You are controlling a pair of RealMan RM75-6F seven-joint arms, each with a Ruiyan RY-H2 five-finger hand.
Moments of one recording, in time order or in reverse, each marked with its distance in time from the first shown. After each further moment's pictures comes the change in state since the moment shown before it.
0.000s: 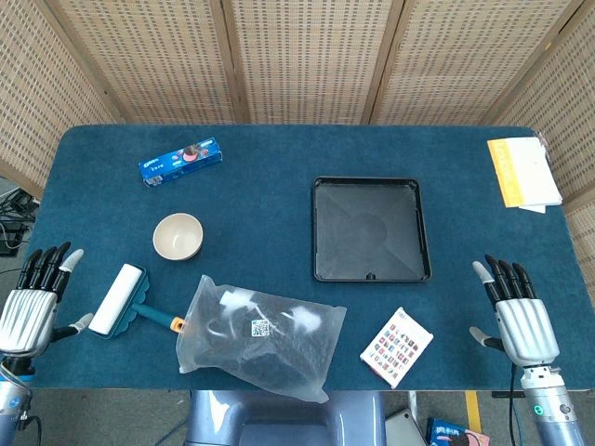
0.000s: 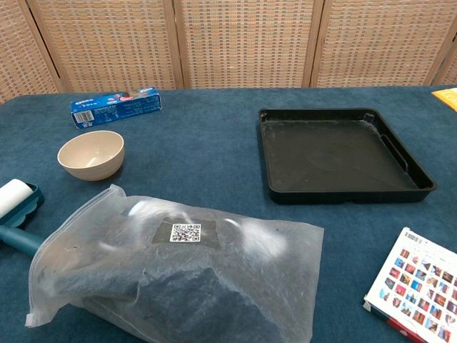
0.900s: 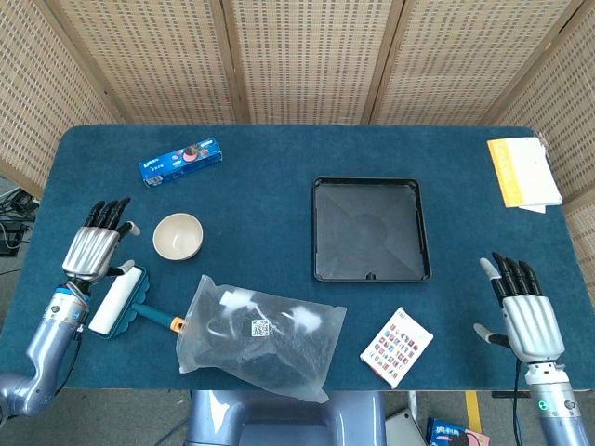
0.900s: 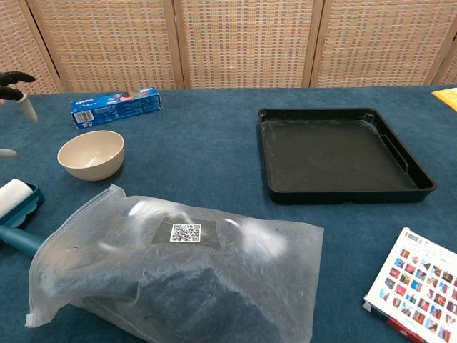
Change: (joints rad) left arm -0.337 -0.154 -0.133 0.262 -0.218 -0.441 0.069; right arm 0.004 0.002 0.016 0.022 0.032 -0.012 0.050
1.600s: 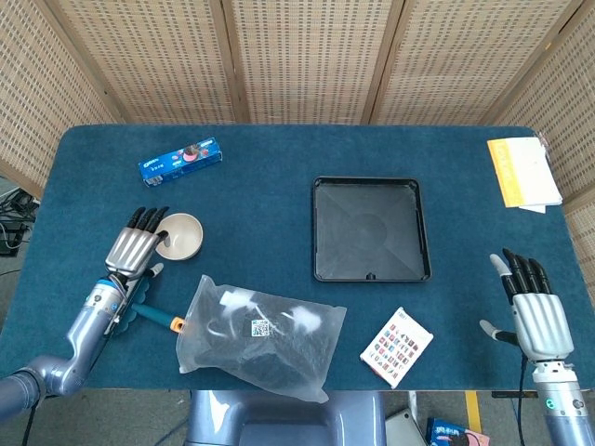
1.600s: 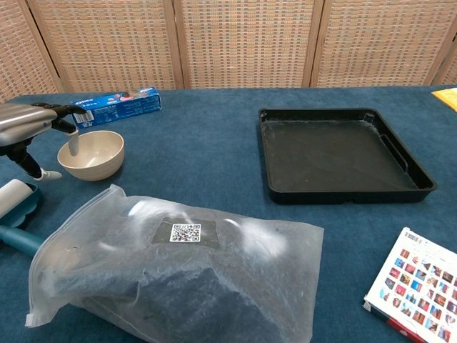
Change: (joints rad) left arm -0.114 -0.128 0.027 0.101 -0.065 -0.133 0.095; right arm -0.006 0.007 0.012 0.015 0.012 0.013 0.051
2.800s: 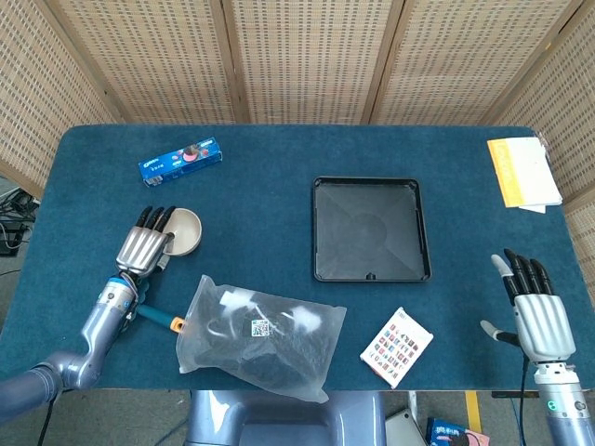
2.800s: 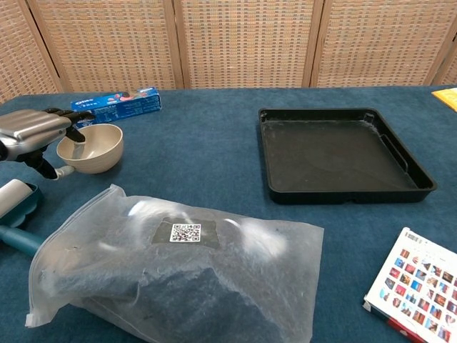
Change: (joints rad) left arm -0.040 -0.086 0.026 0.101 -0.037 0.023 0.036; right arm -0.004 0.000 -0.002 0.004 -0.008 0.009 0.008
